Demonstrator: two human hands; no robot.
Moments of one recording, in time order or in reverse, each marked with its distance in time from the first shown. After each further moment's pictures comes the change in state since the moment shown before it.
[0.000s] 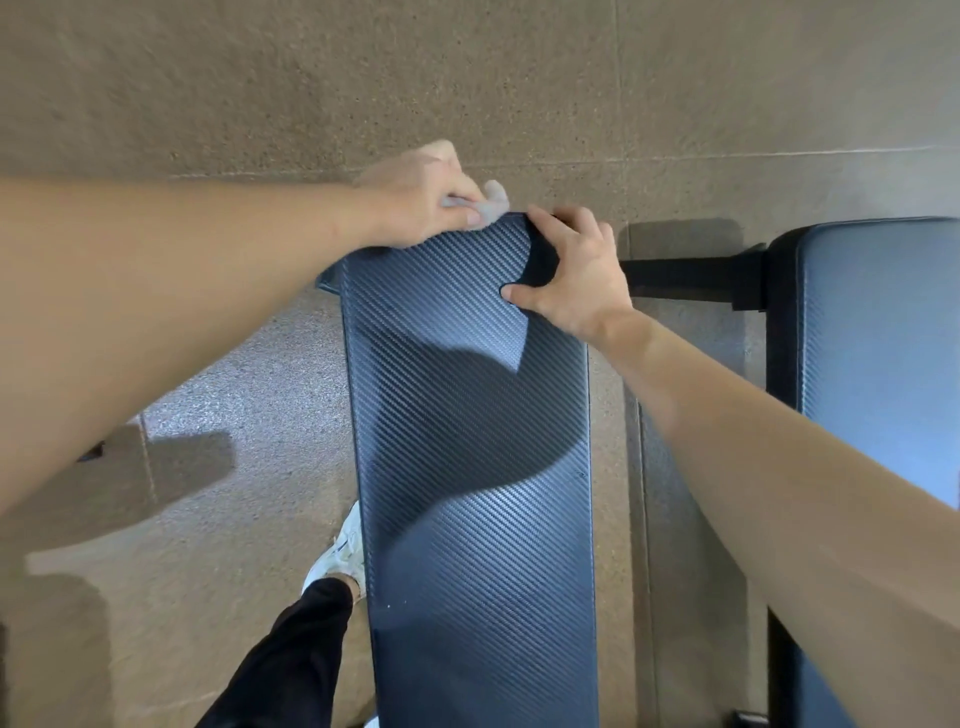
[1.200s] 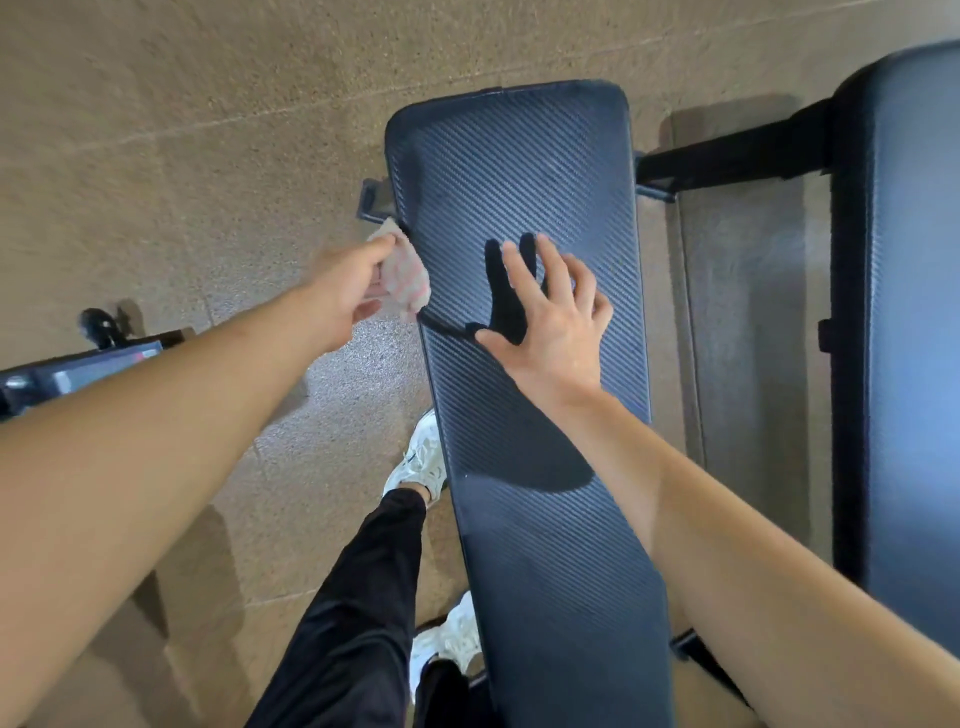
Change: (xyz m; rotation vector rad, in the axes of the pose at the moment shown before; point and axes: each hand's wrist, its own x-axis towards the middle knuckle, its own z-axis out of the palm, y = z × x) left_hand -0.177 -0.026 0.092 -1.143 0.182 -0.901; right_hand -0.166 -0.061 0.113 -0.135 0.172 0.055
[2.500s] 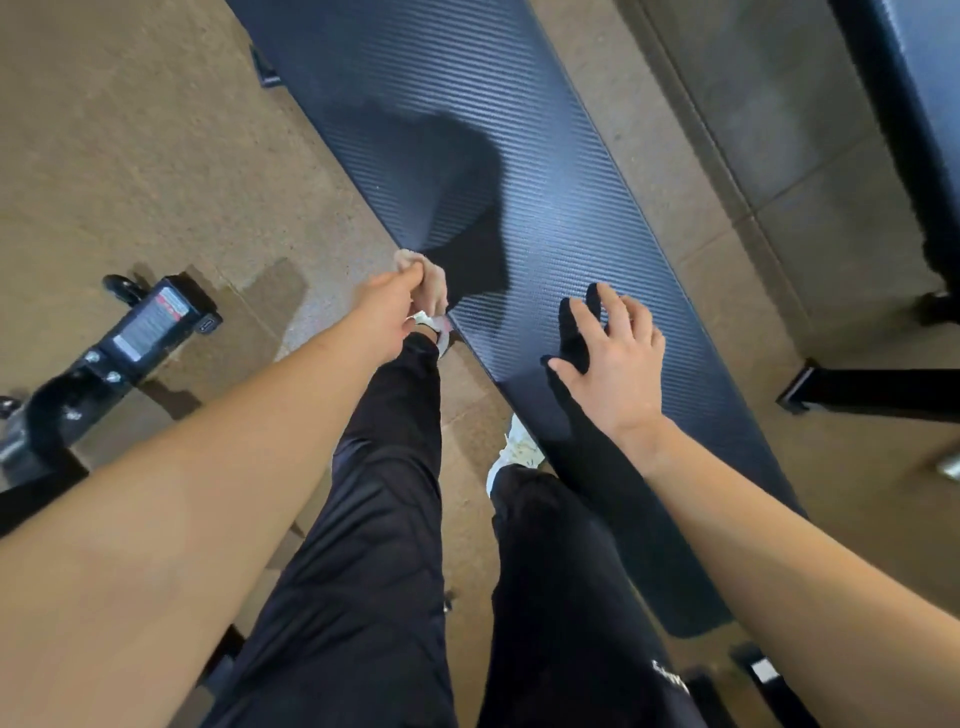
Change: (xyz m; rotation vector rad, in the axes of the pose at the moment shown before) left_hand -0.163 -0.303 0.063 0.324 -0.035 -0.111; right_hand -0.435 0.085 0.119 0.057 -0.041 0.367
